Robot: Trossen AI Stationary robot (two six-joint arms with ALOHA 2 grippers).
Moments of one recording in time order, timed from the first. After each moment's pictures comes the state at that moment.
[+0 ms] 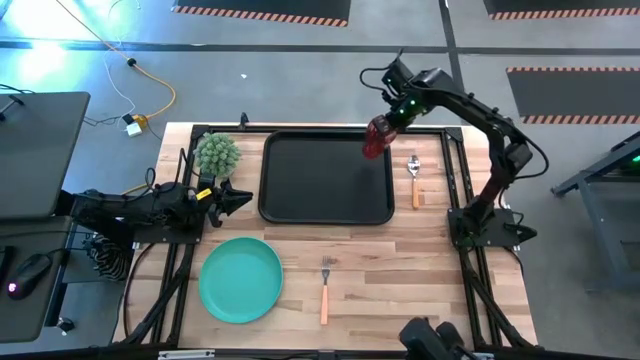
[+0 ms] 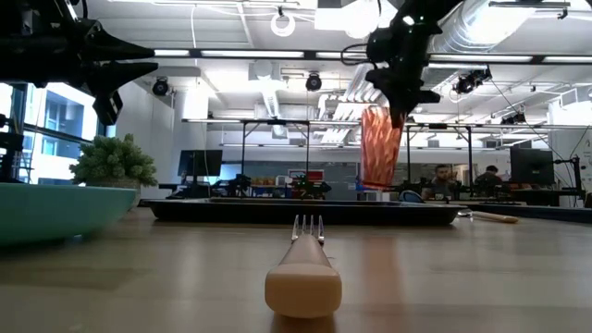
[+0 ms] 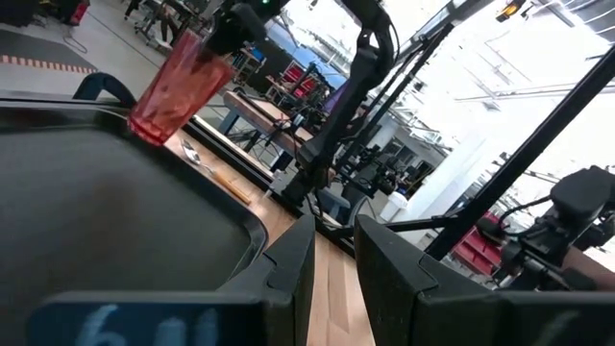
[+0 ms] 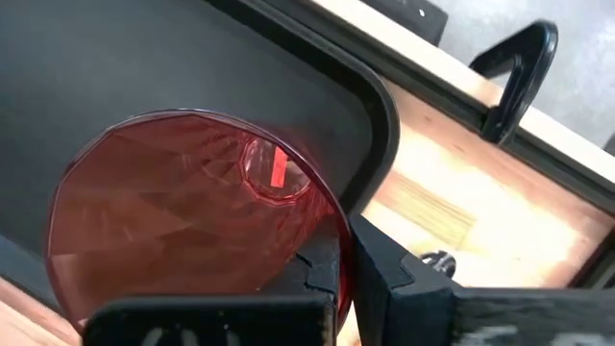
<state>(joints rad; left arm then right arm) -0.04 0.08 0.01 0.18 -0.20 -0.63 -0.81 1.71 1.65 -1.22 -0.06 0.22</state>
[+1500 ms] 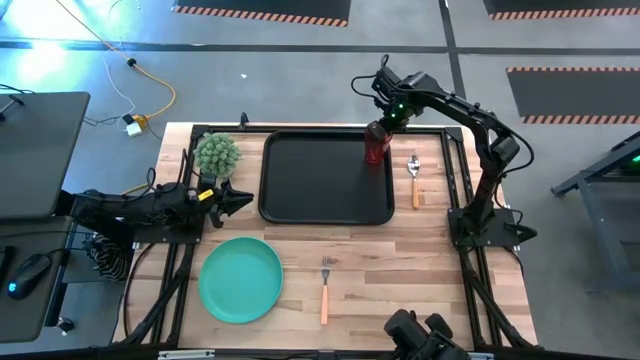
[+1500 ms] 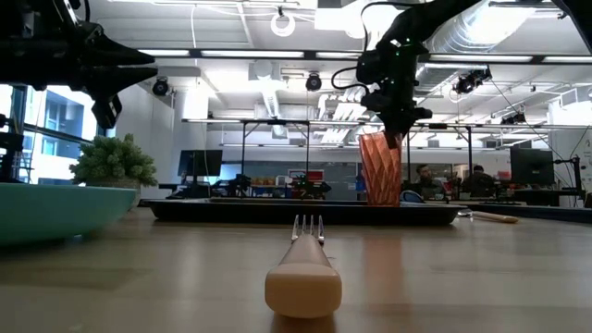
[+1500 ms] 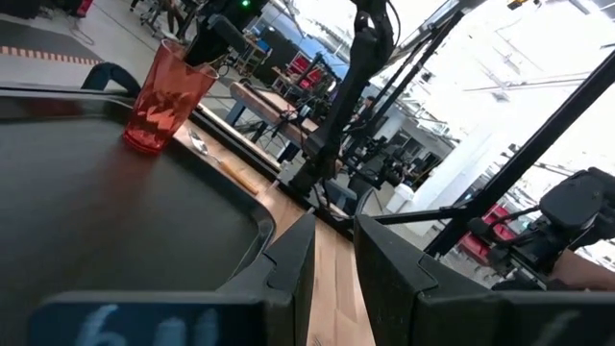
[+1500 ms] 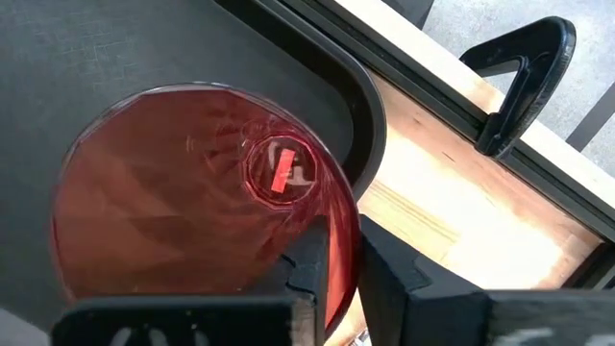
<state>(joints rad) -0.04 0.08 0.01 0.14 -0.20 -0.63 -0.80 1.82 1.65 -1.18 0.00 0.16</state>
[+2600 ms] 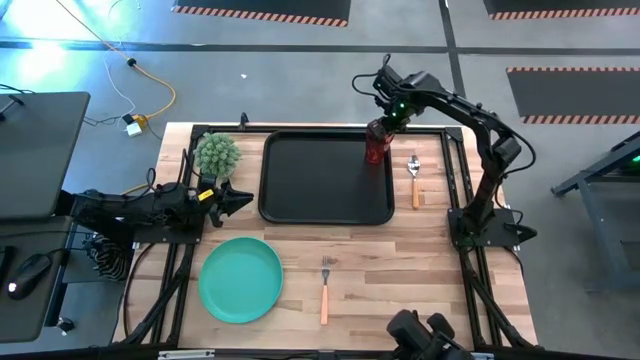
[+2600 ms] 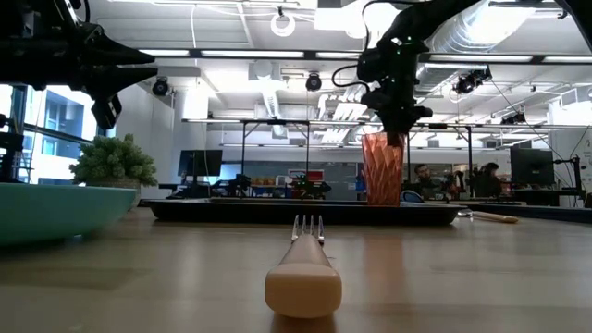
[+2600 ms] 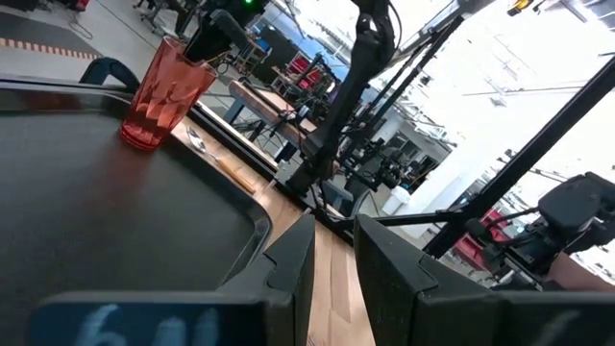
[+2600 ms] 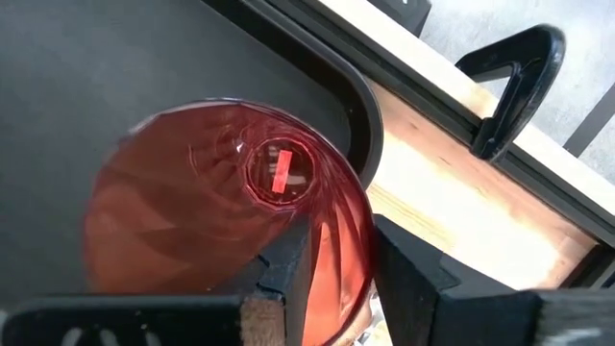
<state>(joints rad) -0.04 0.08 0.01 0.14 -0.20 -0.65 -0.80 1.81 1.65 -1.18 0.01 0.16</state>
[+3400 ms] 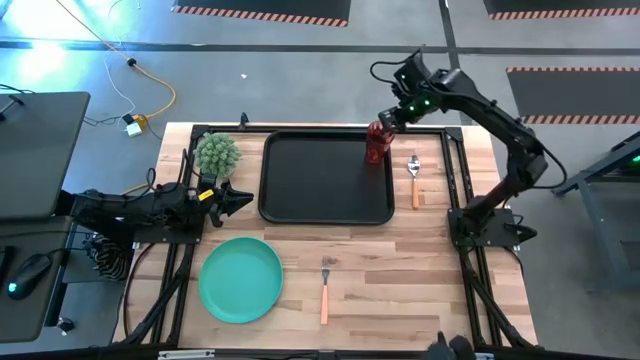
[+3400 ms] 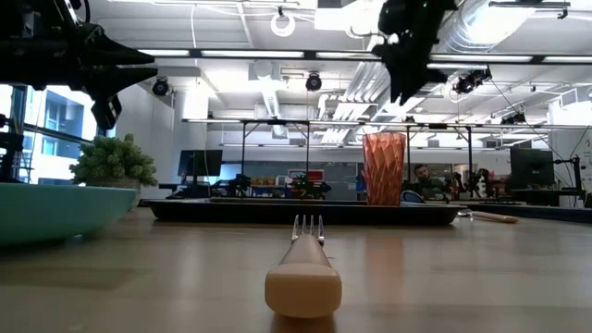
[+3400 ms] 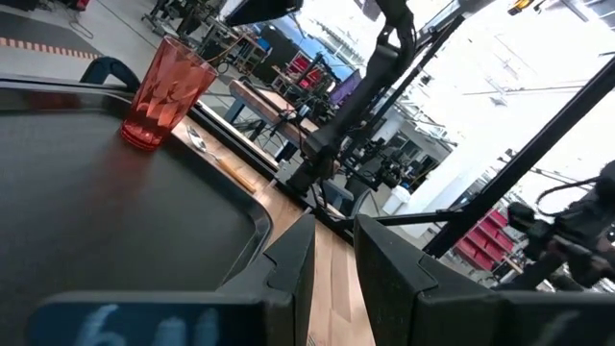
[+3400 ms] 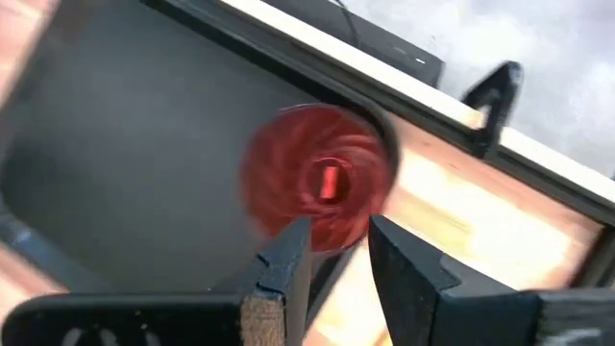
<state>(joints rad) -0.04 0.08 0.01 0.14 -0.20 -0.65 -0.77 1.56 1.65 -1.19 -0.05 0.29</state>
